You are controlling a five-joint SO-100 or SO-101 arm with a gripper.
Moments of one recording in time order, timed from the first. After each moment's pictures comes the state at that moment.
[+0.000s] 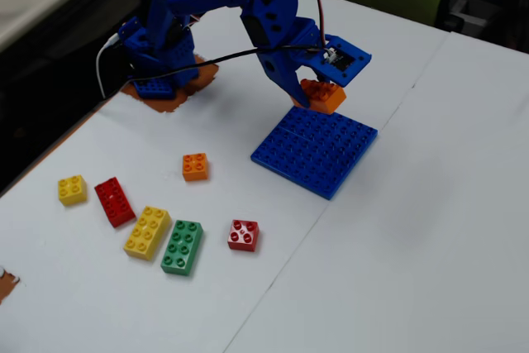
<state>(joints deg) 0.4 61.5 29.7 93.4 -82.6</state>
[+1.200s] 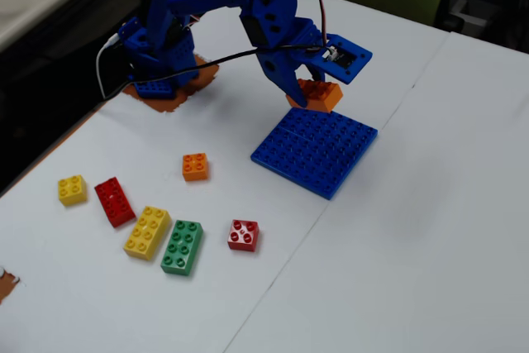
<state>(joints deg) 0.0 61.5 29.7 95.3 -88.3</state>
